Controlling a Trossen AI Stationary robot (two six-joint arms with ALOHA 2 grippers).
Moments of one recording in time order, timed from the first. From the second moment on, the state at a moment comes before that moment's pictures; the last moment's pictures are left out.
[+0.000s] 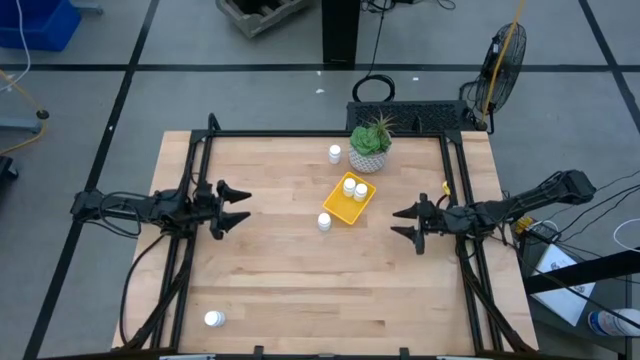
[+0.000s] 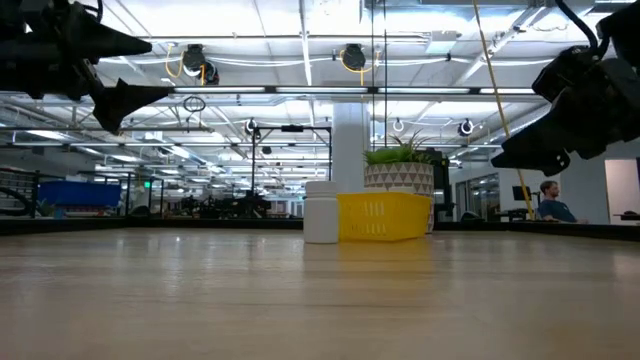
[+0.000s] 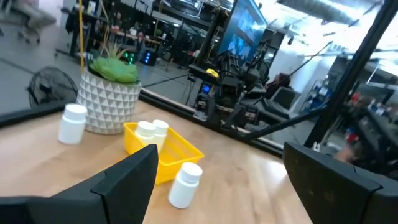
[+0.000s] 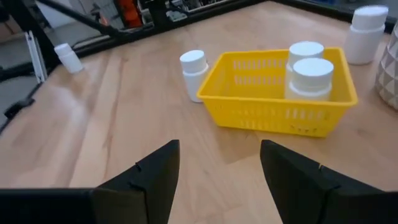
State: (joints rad) left arm -0.12 0.13 0.04 0.16 -0.23 -0.35; right arm 0.27 0.48 0.02 0.13 0.39 0.39
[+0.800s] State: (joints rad) left arm -0.07 0.70 0.69 -0.09 -0.36 -0.26; right arm 0.27 0.48 0.02 0.13 0.39 0.46
